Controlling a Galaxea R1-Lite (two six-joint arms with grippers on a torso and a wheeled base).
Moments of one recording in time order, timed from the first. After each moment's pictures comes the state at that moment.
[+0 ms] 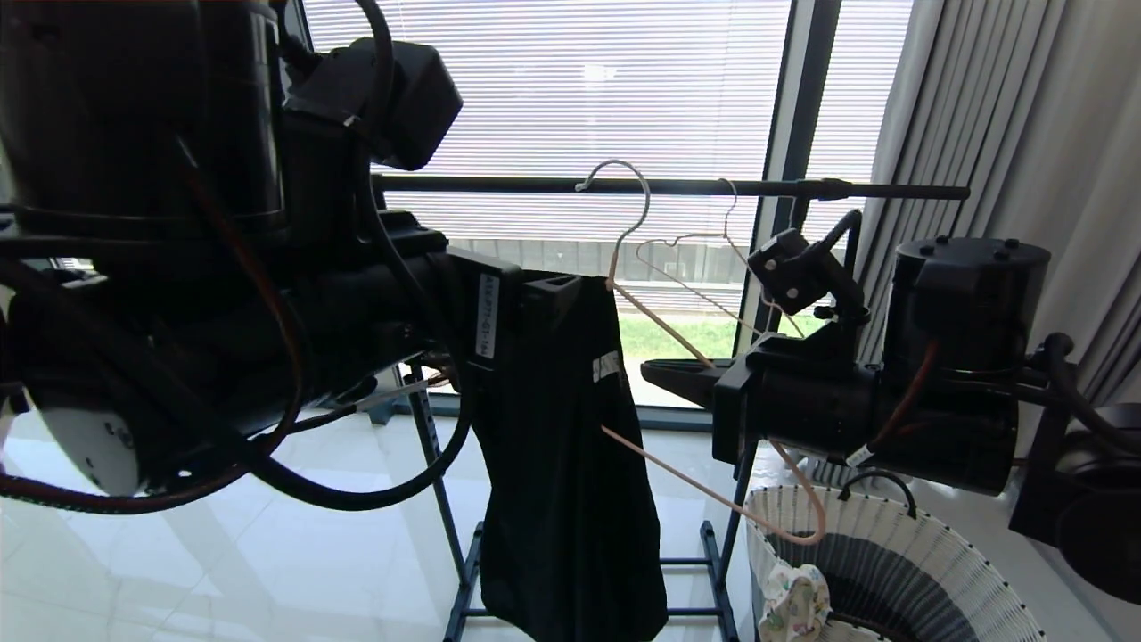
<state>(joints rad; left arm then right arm) -0.80 1.47 -1.14 -0.08 0.41 0.07 0.80 1.67 -0.90 -0.62 0.27 0.14</state>
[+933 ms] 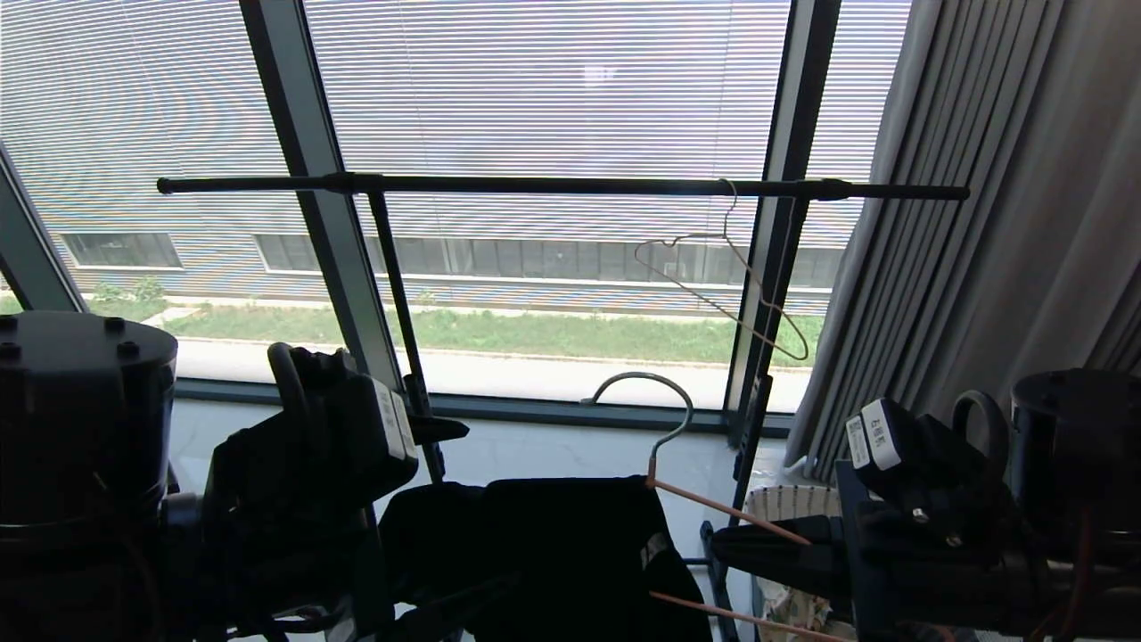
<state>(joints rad) -0.63 1.27 -0.66 -0.15 -0.26 0.56 0.80 1.47 -0.52 -0.62 0.51 -0.17</state>
